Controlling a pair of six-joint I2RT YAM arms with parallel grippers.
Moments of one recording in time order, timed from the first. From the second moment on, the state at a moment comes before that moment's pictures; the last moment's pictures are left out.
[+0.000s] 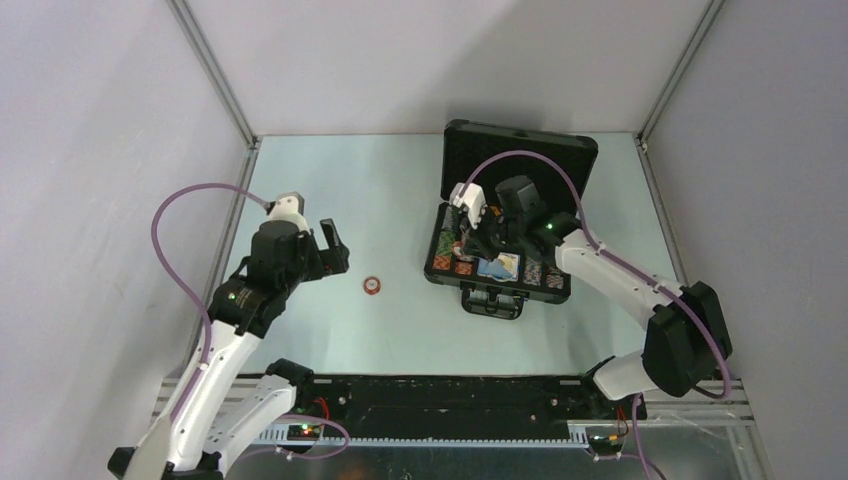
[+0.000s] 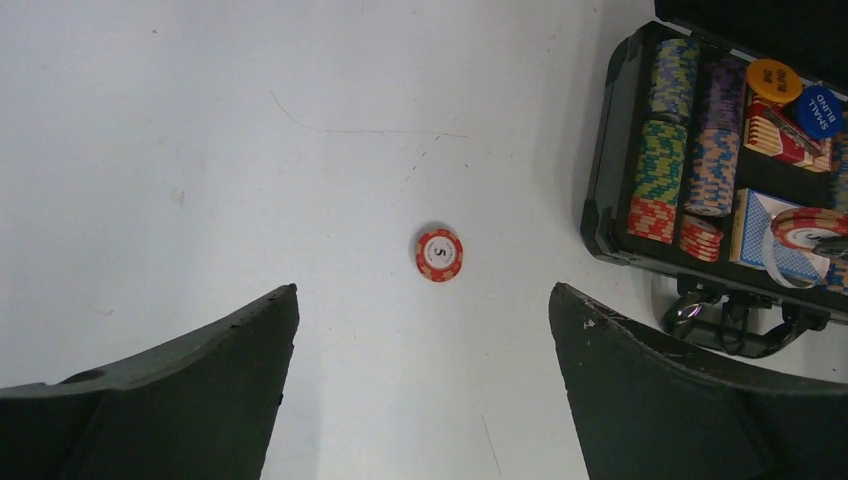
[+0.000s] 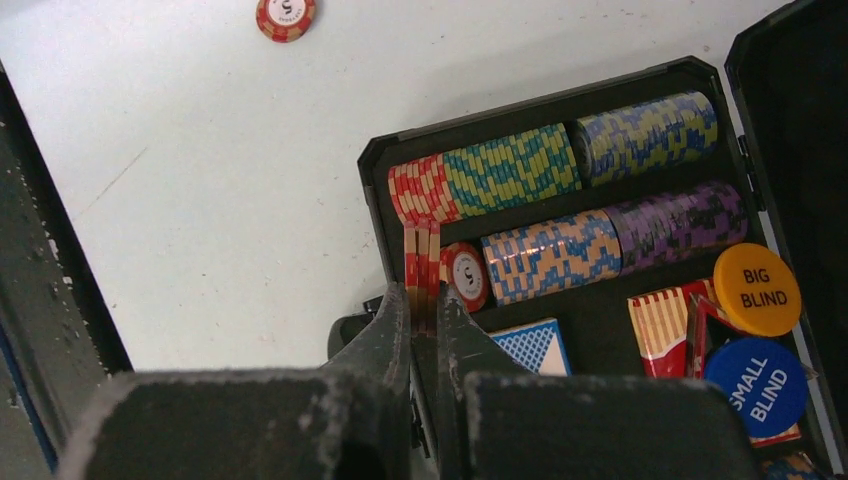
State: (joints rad) left arm -0.34 0.75 0.88 -0.72 -0.18 -0.42; right arm 0.60 1.42 1.08 -0.35 -0.45 -0.33
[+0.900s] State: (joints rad) left arm -0.32 0.76 0.88 -0.72 -0.20 -0.40; right arm 0.60 1.63 1.15 -0.45 -0.35 -0.48
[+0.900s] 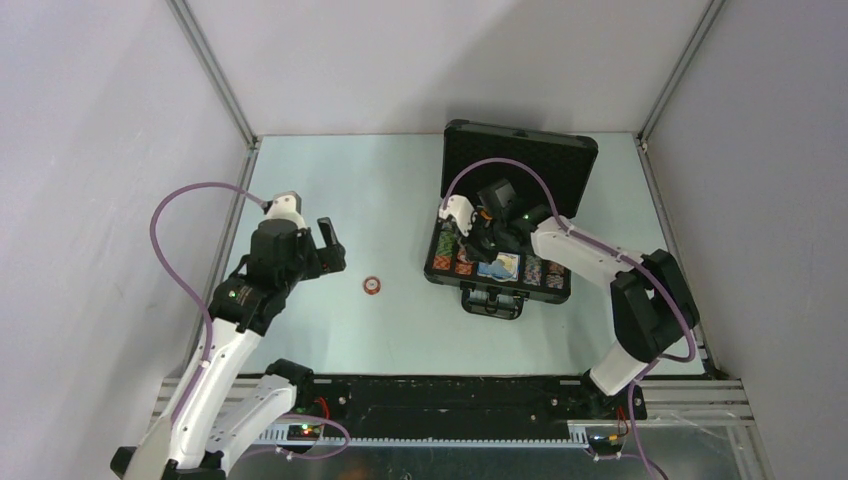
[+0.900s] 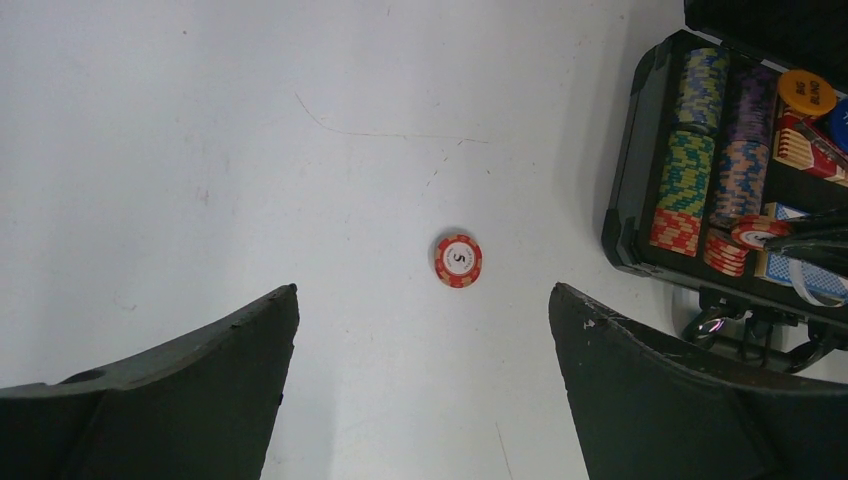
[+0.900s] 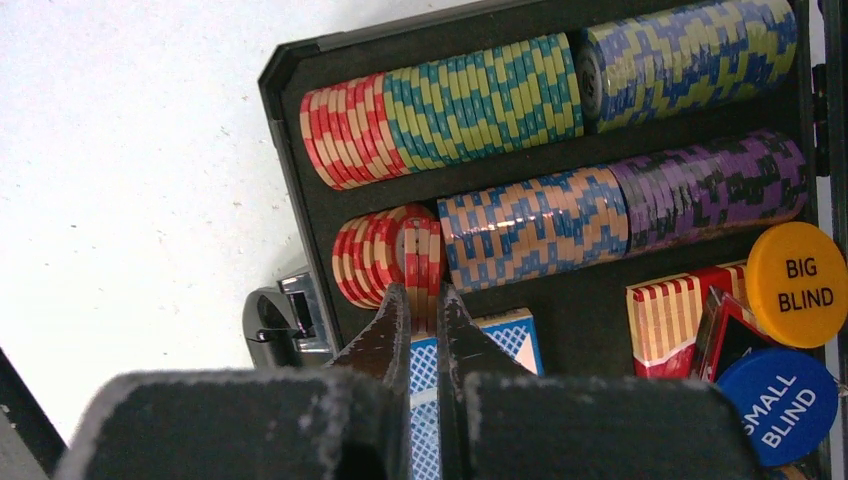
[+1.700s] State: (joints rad) left arm -0.31 0.76 0.88 -0.72 -0.20 -0.40; right arm 0.67 1.68 1.18 -0.47 -0.17 -0.63
